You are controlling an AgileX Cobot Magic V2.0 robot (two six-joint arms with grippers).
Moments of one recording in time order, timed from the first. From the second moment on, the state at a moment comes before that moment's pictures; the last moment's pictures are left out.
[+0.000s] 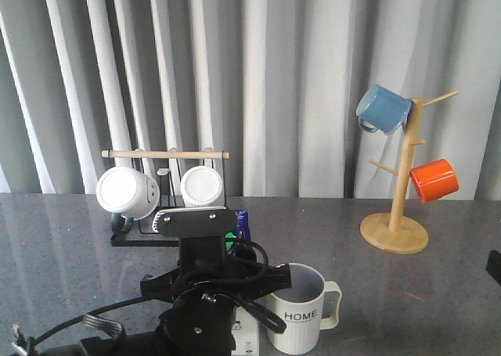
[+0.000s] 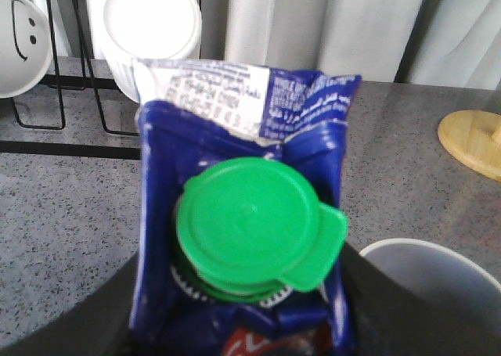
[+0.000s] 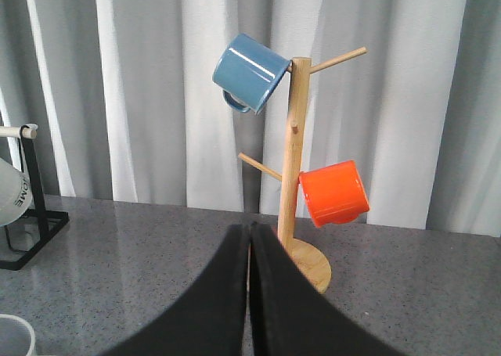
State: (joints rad) left arm -0.86 1.78 -1.24 -1.55 -0.73 1.09; right arm -0.02 0.95 -0.67 -0.38 -0.18 0.37
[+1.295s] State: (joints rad) left arm -0.86 1.77 -1.24 -1.45 -0.71 1.09; right arm -0.02 0.95 -0.67 -0.38 -0.18 0.37
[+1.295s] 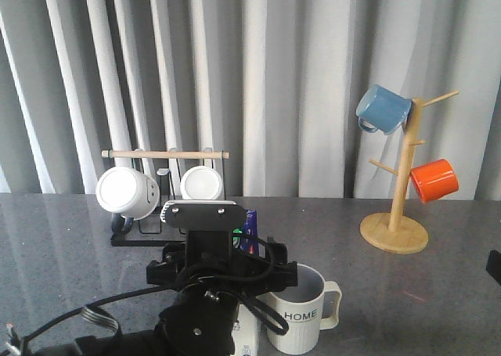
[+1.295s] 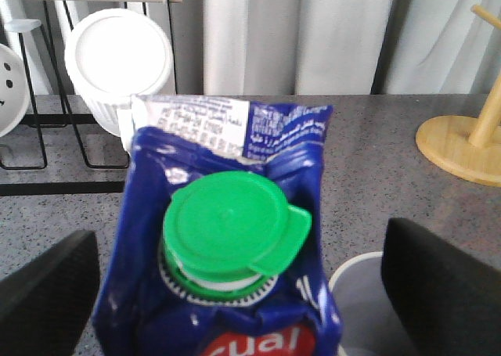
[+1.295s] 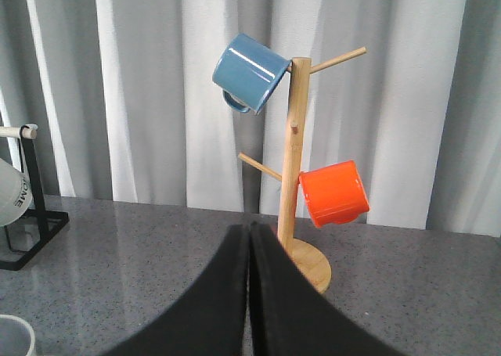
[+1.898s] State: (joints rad) left arm -0.86 1.39 -1.24 -1.35 -0.71 1.10; right arm -0.02 0.95 -0.67 -0.38 -0.18 0.37
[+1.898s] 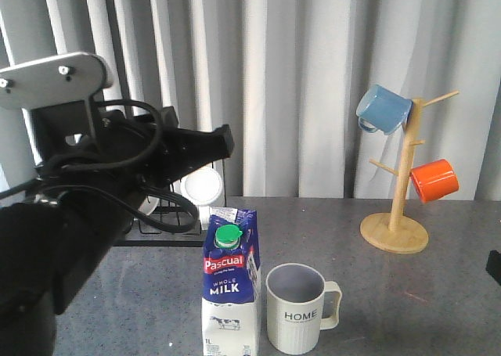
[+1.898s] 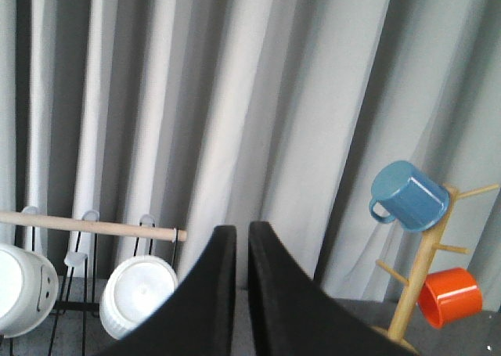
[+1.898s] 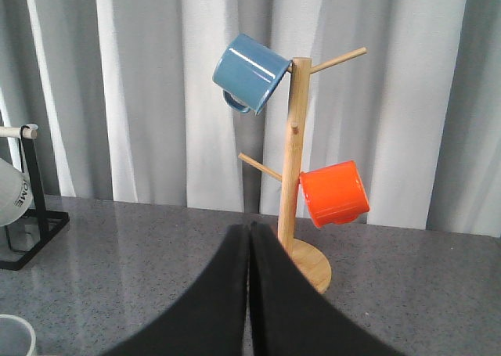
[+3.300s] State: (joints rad) left arm -0.34 0.56 -0.39 -0.06 -0.13 -0.07; right arm -0.02 0.95 -0.67 -0.38 -0.18 0.37
